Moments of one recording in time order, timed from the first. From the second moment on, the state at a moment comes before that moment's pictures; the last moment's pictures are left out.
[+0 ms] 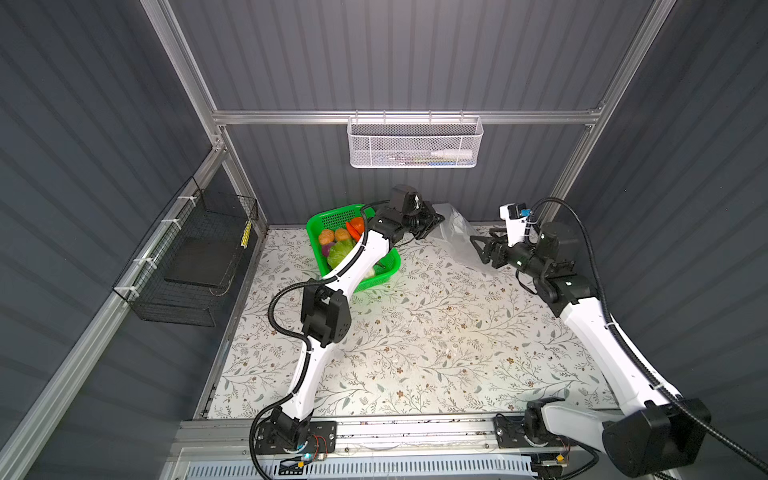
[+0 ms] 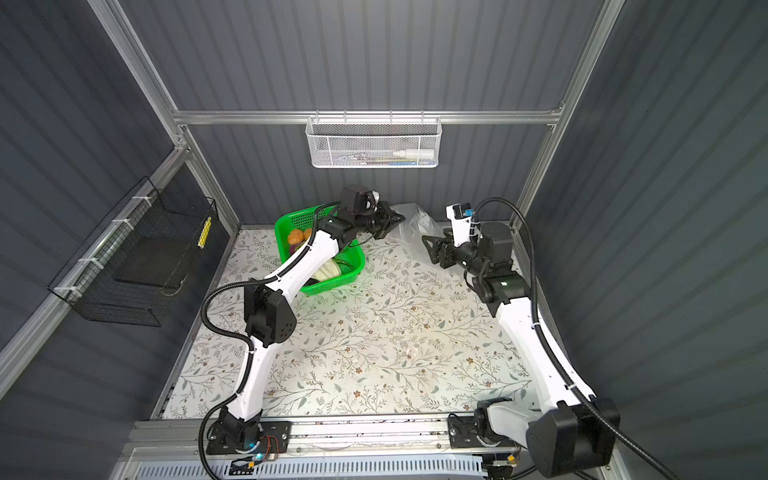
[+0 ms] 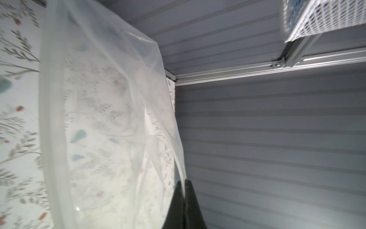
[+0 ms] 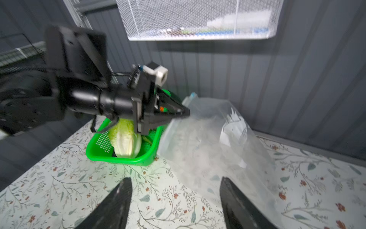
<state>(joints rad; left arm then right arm) -0.59 2.32 2.35 -0.44 0.41 -1.10 0.16 1.19 1.16 -0.20 -0.44 0.05</state>
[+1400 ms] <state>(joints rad) -0.70 2.23 2.26 -0.51 0.27 -0.95 0.34 1.61 1.51 -0.65 -0.23 0.25</state>
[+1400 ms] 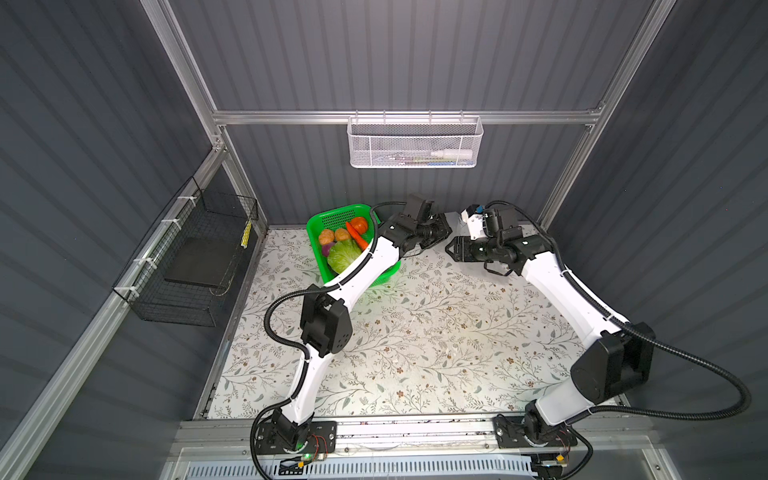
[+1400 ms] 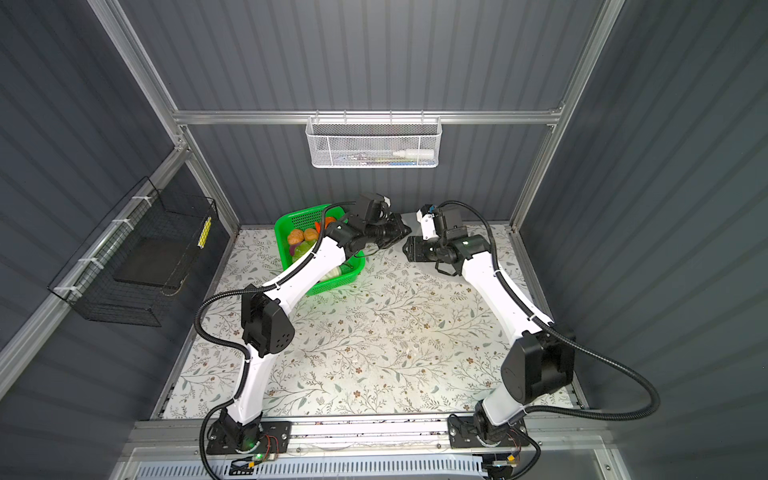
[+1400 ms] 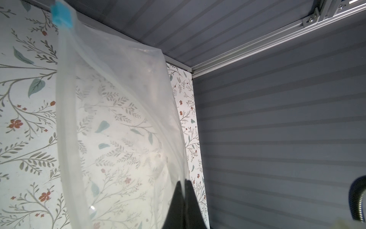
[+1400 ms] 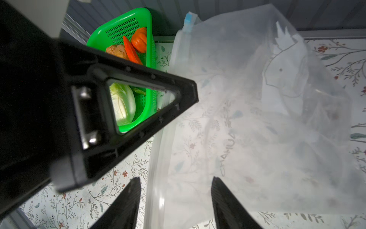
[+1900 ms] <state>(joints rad) -0.71 2.23 2.22 -0.48 0.27 -0.97 0.35 1.63 1.51 -0.61 -0.15 0.32</state>
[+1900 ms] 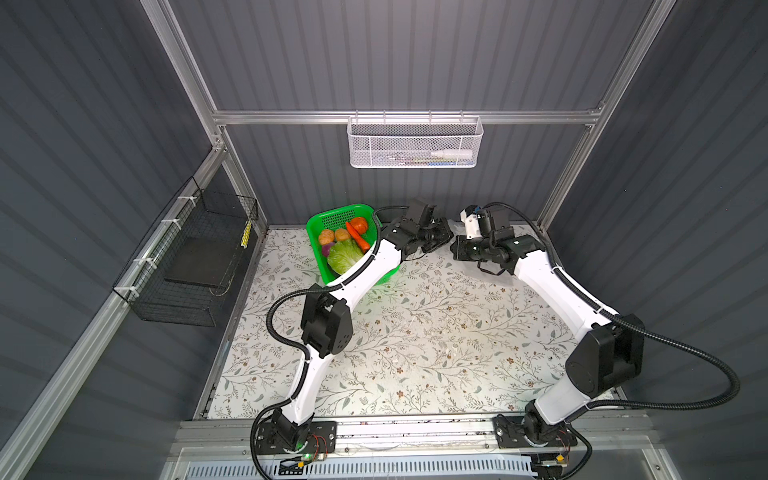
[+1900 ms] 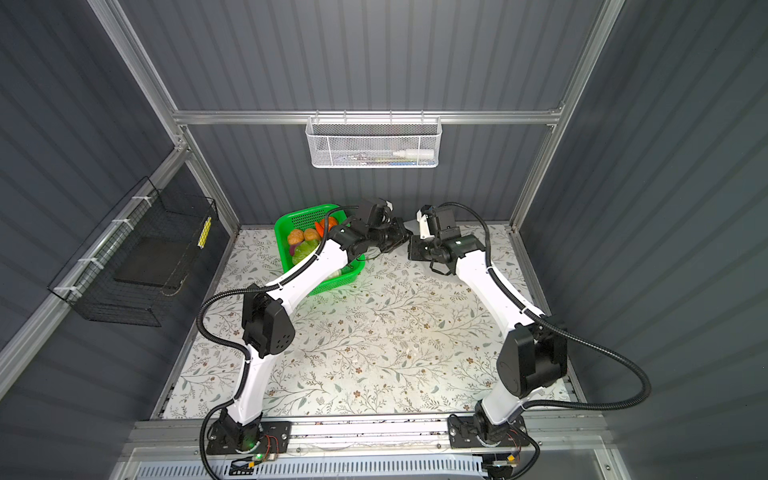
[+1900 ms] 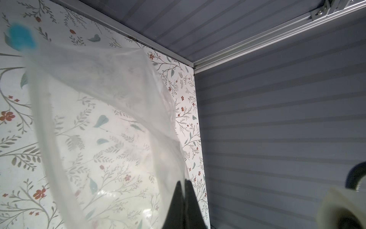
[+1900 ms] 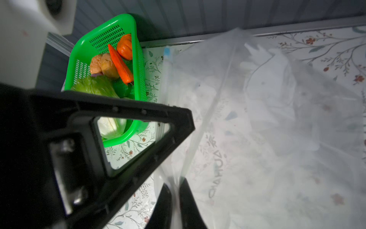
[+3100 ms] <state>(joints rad) -0.60 2.15 1.82 -0.19 0.36 -1.31 0.30 1.46 1.20 -0.27 -0.20 0.60</state>
